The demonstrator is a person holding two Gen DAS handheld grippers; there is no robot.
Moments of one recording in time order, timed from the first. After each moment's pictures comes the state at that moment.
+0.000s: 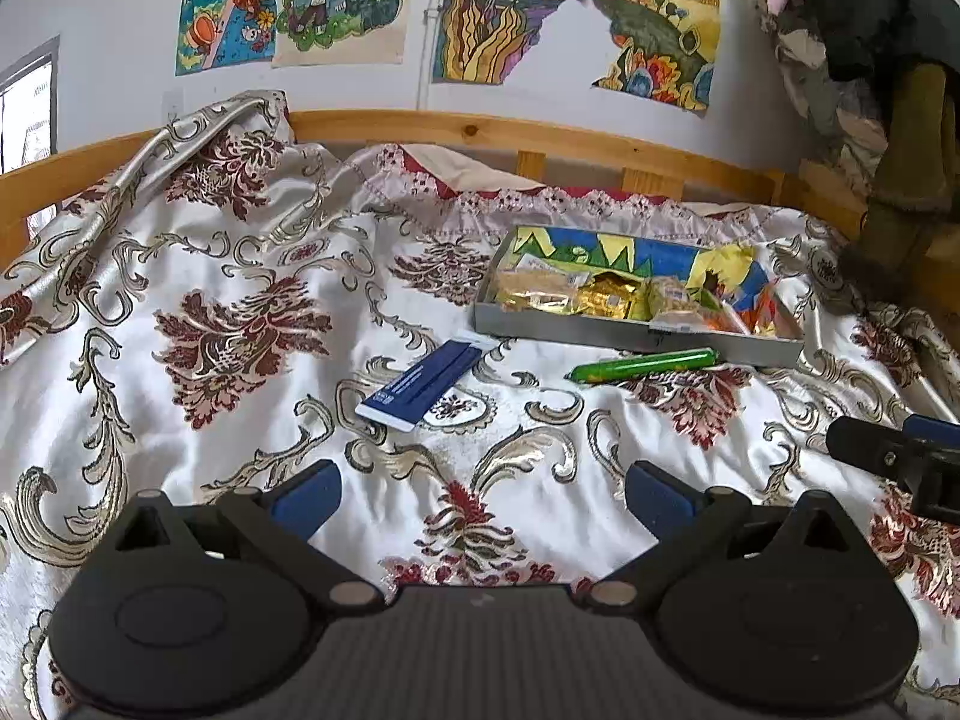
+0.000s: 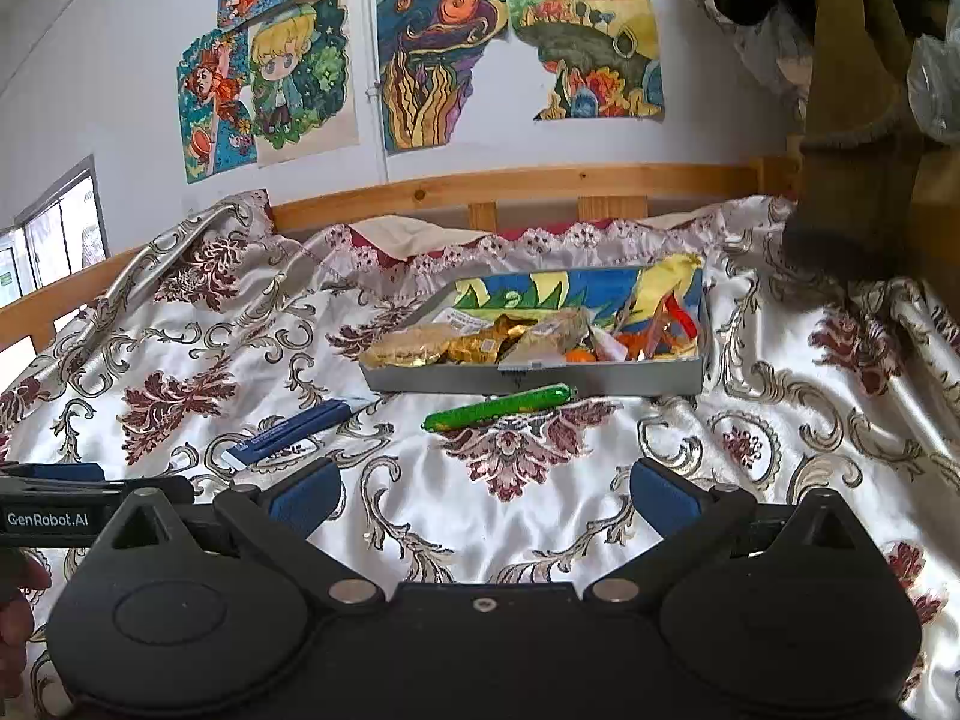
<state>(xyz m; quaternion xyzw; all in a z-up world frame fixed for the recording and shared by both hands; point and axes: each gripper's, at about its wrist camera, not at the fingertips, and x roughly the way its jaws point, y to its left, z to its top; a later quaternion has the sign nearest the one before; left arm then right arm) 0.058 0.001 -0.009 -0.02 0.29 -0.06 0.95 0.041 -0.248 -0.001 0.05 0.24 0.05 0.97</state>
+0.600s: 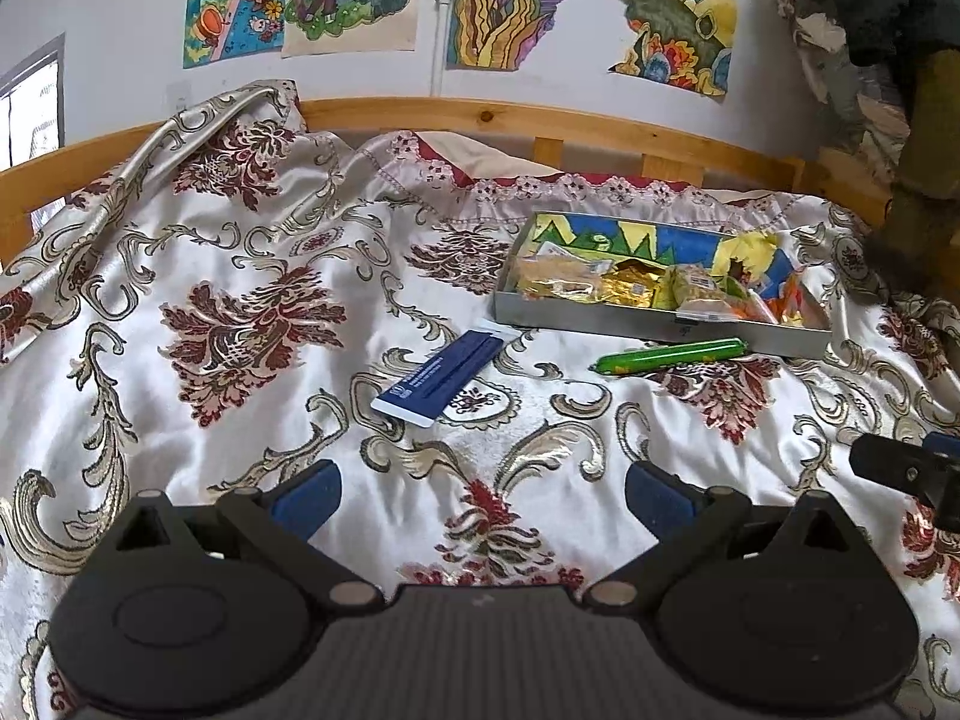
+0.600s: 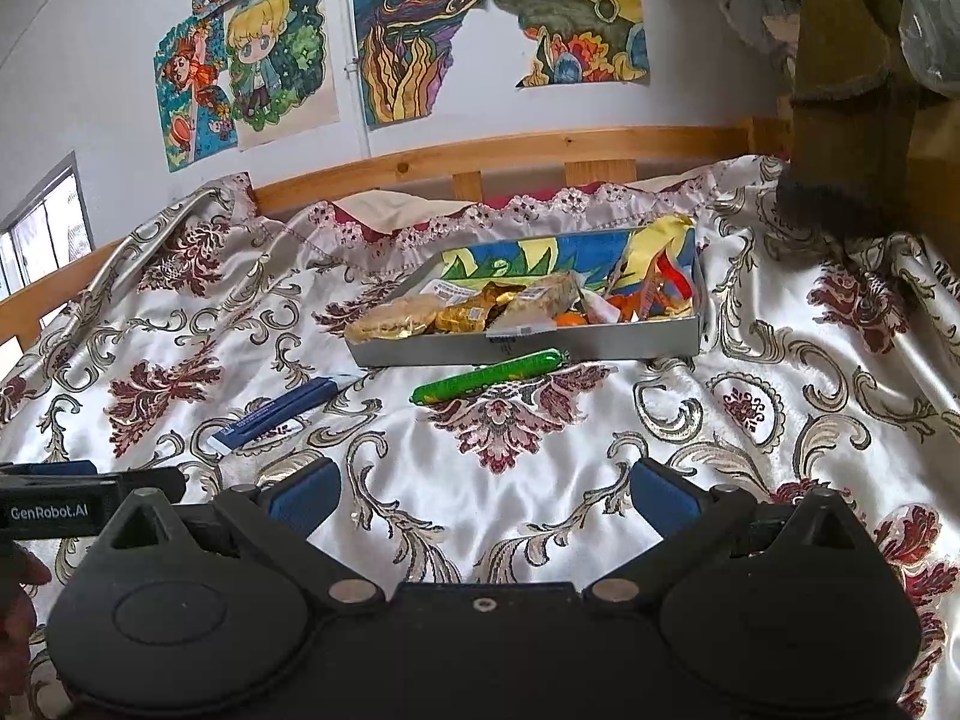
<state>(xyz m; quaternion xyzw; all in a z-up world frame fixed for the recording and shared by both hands) 0.073 0.004 -0.018 -0.02 0.30 -0.04 0.95 0.051 -0.253 -0.015 0.07 0.26 0.04 0.96</state>
